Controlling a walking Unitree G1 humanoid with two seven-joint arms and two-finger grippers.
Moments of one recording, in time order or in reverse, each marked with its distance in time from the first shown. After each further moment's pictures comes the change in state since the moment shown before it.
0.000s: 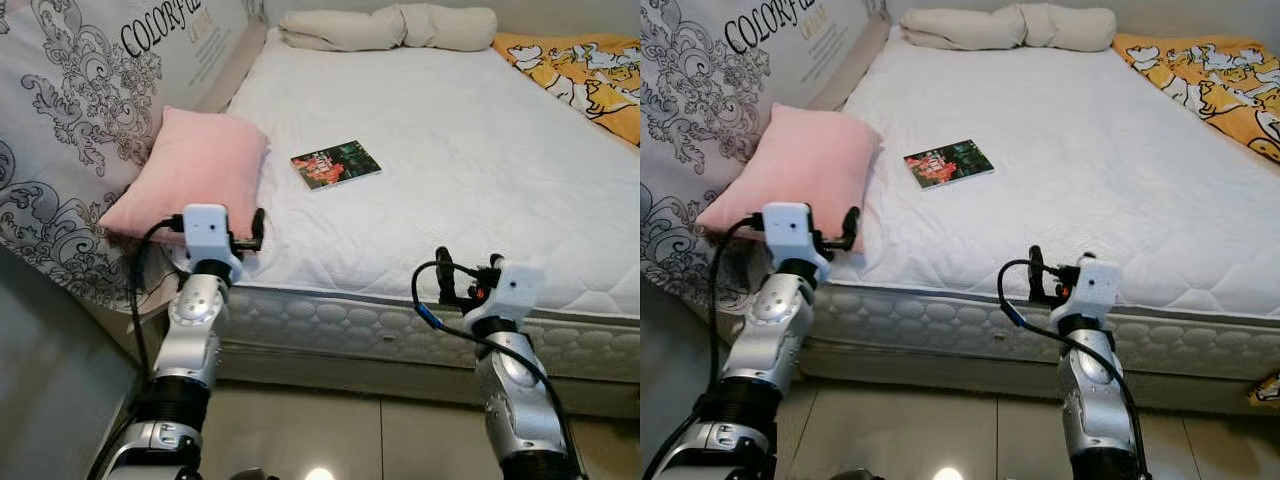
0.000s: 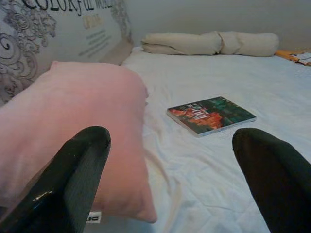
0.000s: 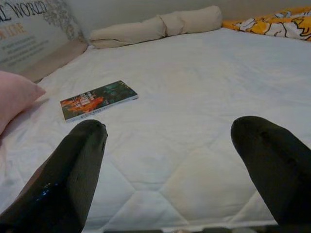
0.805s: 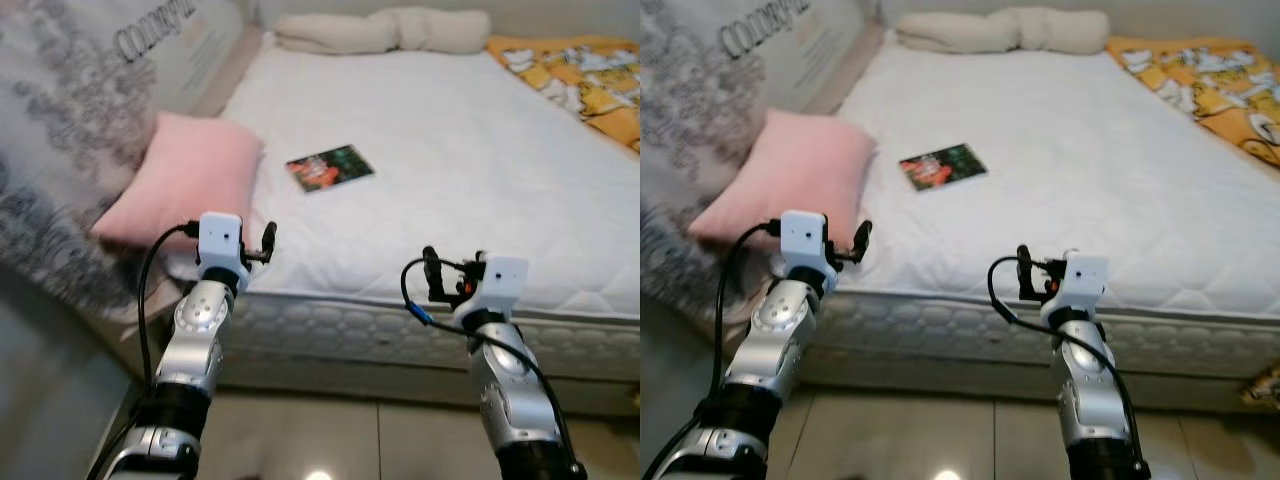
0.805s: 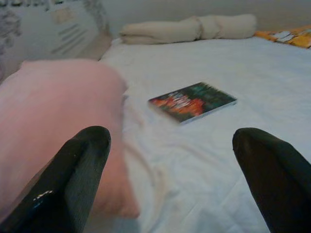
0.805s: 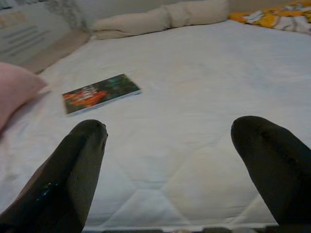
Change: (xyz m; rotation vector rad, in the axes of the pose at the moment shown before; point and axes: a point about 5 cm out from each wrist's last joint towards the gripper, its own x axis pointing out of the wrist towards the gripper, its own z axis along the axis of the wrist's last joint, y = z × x) left arm -0.004 -0.007 -0.008 0.062 0.044 -0.072; right arm 0.009 0.009 0.000 -0.018 0.055 0.048
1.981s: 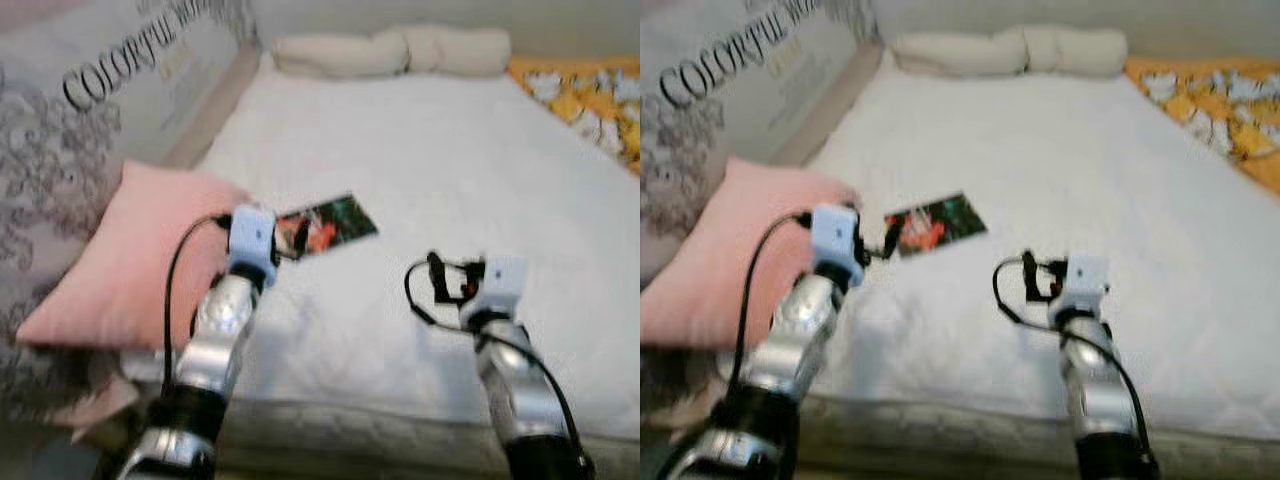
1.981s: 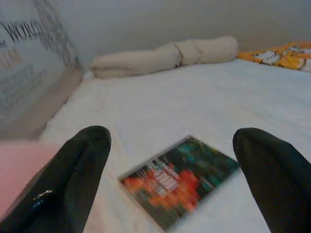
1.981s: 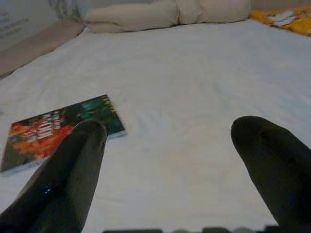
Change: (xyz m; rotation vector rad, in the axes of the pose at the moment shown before) left arm 0.006 -0.034 0.025 0.053 -0.102 -0.152; right arm 0.003 -0.004 -0.006 -0.049 0.052 0.000
